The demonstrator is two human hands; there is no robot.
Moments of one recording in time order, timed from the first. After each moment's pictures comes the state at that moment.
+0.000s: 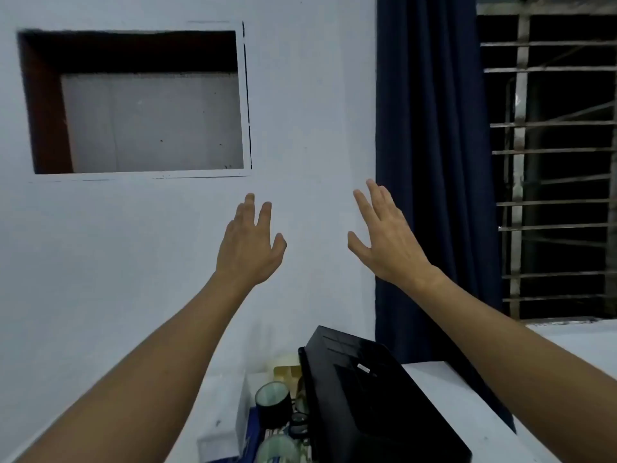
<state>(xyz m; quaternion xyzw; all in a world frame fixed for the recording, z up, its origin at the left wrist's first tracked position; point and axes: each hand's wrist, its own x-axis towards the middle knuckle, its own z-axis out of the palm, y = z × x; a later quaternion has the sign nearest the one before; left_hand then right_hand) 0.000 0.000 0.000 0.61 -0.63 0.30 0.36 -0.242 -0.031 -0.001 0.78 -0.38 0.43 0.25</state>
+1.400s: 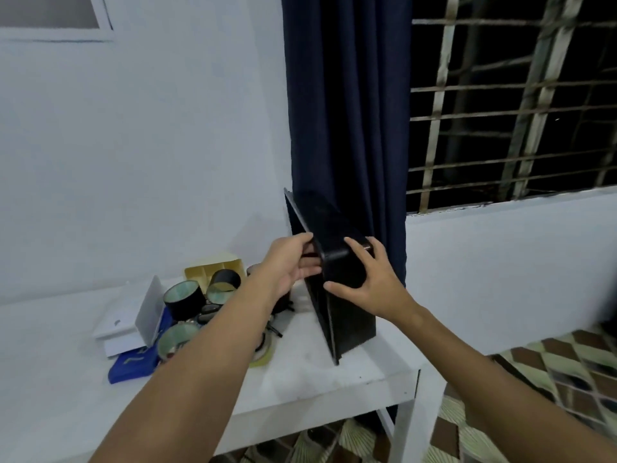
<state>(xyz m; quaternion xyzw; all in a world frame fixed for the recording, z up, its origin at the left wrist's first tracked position) -0.243 -0.030 -0.187 0.48 -0.44 -0.57 0.50 -0.415 -0.005 -0.242 0.74 -0.53 0.39 -0.17</state>
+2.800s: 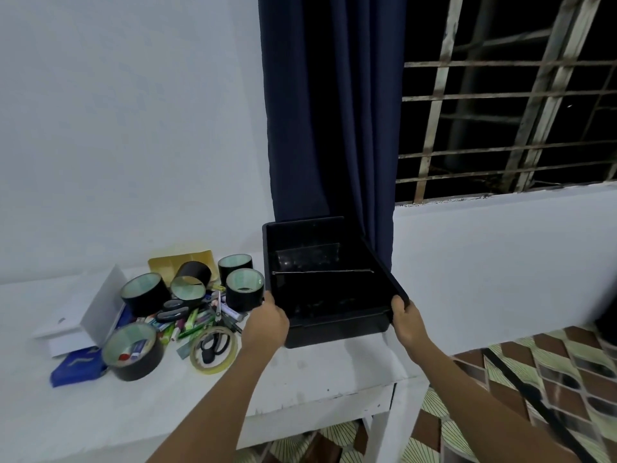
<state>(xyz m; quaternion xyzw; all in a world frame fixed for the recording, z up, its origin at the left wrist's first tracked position) -0.264 -0.072 -0.347 0.75 -0.60 -0.13 0.24 -0.527 -0.084 -0.368 0.44 -0.66 0.47 -0.39</state>
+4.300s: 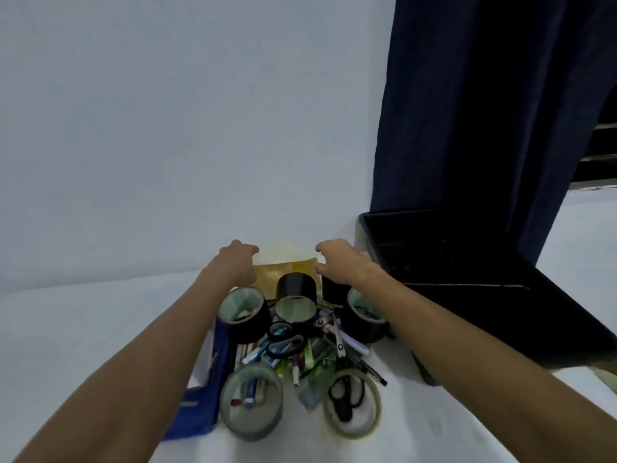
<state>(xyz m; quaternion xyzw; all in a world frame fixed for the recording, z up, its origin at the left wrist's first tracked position) 0.060 -0.240 -0.283 0.75 -0.66 -0.09 -0.02 -0.159 -0.267 -0.292 0.83 -0.54 0.09 -0.11</state>
